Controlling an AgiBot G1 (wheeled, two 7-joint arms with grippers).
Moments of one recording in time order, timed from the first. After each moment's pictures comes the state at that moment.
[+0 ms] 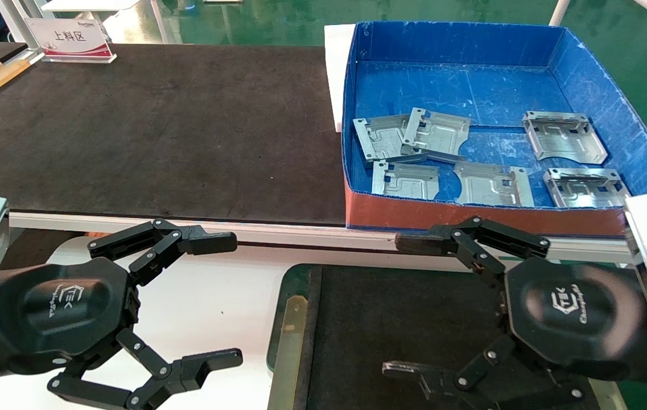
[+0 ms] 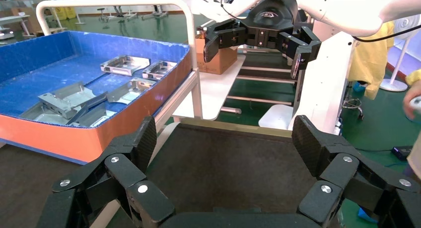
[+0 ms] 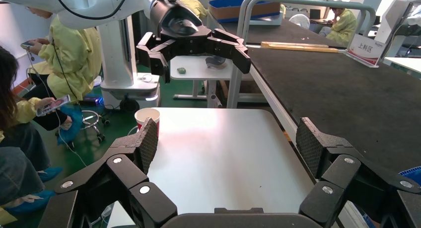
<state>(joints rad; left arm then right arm) -1.10 0.56 0.41 -1.25 0.64 1.44 -0.12 1.08 -0.61 -0.28 1.28 -0.73 -1.50 0.19</state>
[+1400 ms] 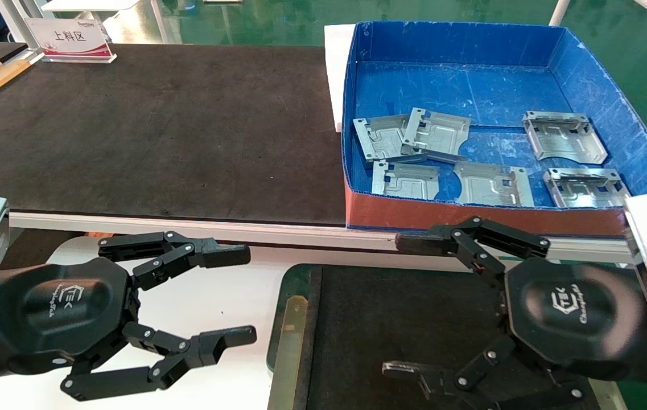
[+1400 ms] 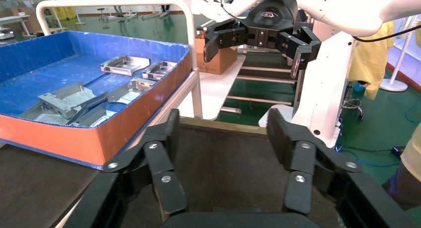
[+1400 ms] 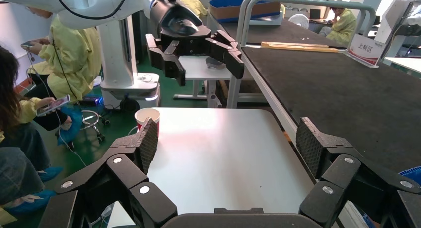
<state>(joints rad) -1.10 0.56 0.41 -1.25 0.64 1.44 -0.12 1.08 -0.61 -0.28 1.28 -0.73 -1.50 0.19</state>
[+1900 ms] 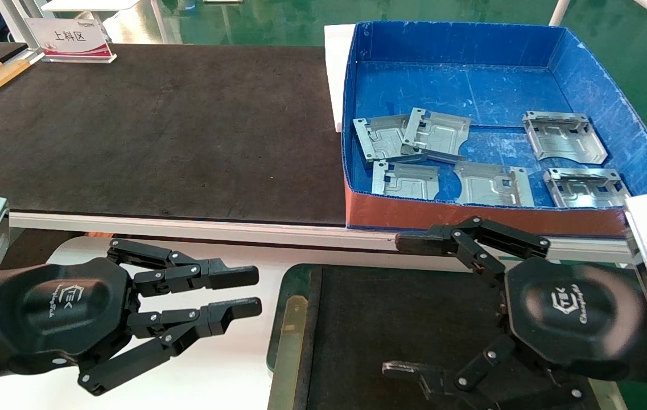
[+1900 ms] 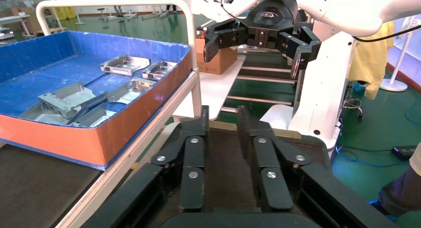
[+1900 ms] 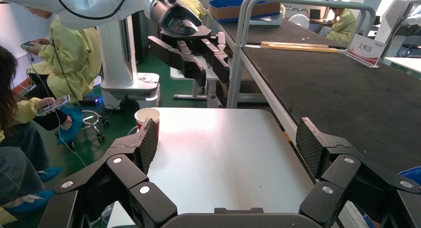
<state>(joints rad) -1.10 0.56 0.41 -1.25 0.64 1.44 -0.12 1.08 -0.61 -0.28 1.28 -0.73 -1.50 0.19</state>
